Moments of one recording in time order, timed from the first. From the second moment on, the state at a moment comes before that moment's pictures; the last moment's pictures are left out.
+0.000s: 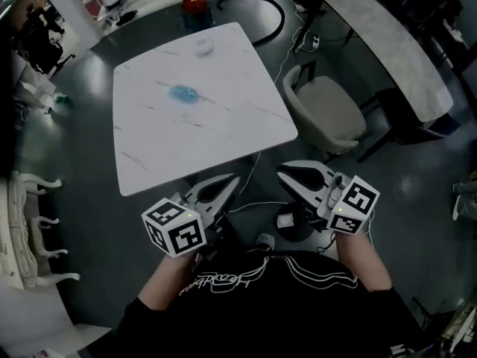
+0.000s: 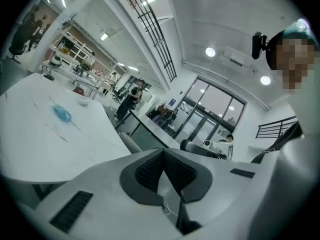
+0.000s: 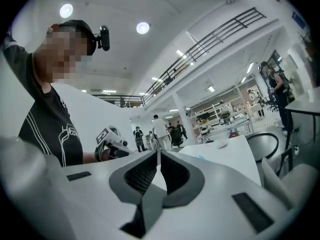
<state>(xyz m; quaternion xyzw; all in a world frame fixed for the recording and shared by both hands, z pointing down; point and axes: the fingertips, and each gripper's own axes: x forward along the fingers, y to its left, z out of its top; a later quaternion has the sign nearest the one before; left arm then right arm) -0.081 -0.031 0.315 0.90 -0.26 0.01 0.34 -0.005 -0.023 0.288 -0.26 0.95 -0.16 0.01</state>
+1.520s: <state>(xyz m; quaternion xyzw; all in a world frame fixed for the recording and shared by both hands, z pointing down) -0.321 -0.312 0.399 0.85 -0.33 0.00 0.41 -0.240 -0.361 0.421 -0.30 0.92 -0.10 -0.24</state>
